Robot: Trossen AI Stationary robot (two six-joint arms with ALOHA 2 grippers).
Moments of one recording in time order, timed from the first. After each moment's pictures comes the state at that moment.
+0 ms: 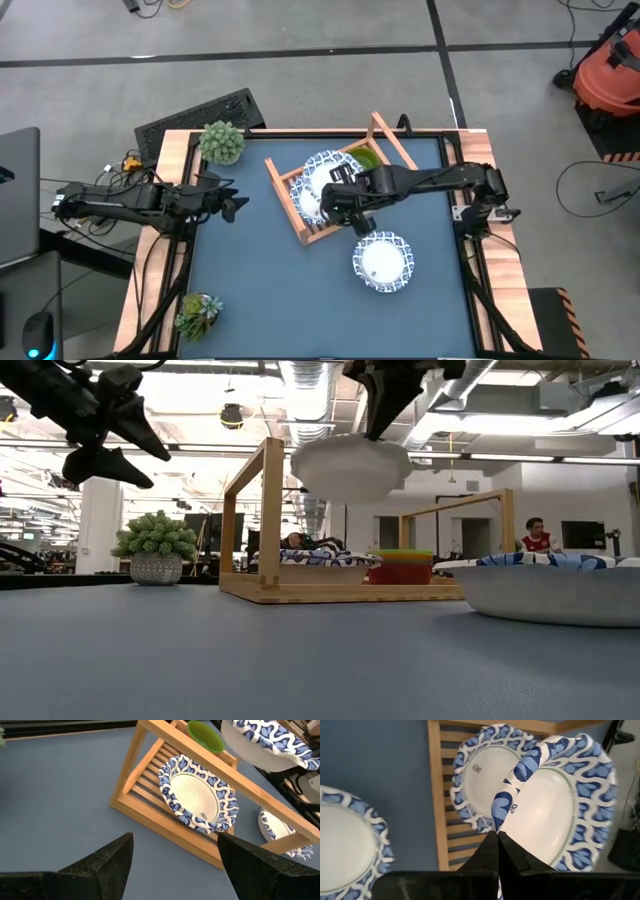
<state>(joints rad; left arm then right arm) -0.06 0.48 0.48 -0.55 -0.49 -0.85 0.09 1.84 1.85 -1.24 0.35 -0.45</state>
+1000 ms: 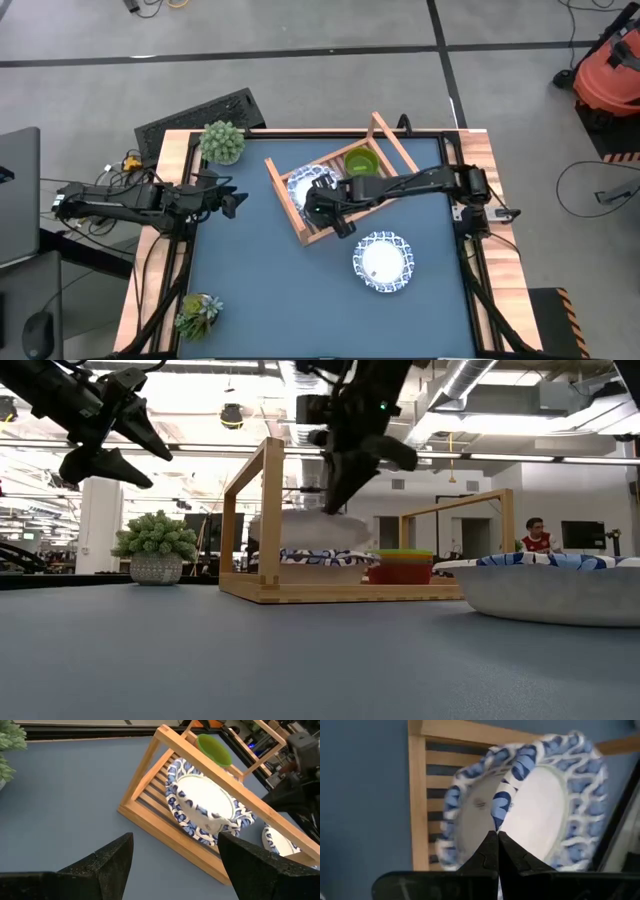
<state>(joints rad) -0.06 0.48 0.48 -0.55 -0.55 -0.91 0.02 1.95 1.65 -0.86 0.27 -0.57</state>
